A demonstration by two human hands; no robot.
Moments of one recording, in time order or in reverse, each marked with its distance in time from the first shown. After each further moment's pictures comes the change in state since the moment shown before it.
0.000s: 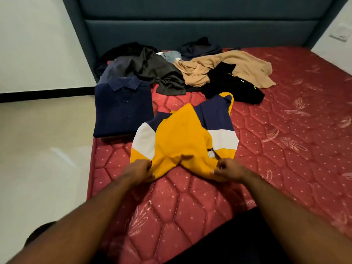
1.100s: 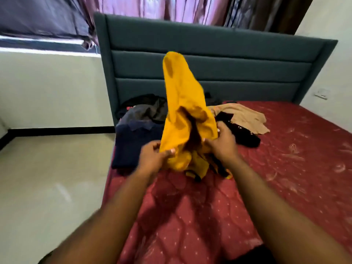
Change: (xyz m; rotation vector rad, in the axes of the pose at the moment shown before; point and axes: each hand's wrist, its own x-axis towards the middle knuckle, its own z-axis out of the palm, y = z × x) left_hand -0.063 0.083 -0.135 -1.236 0.561 0.184; right_hand -0.053 -0.167 -0.142 0.593 0.763 -0.361
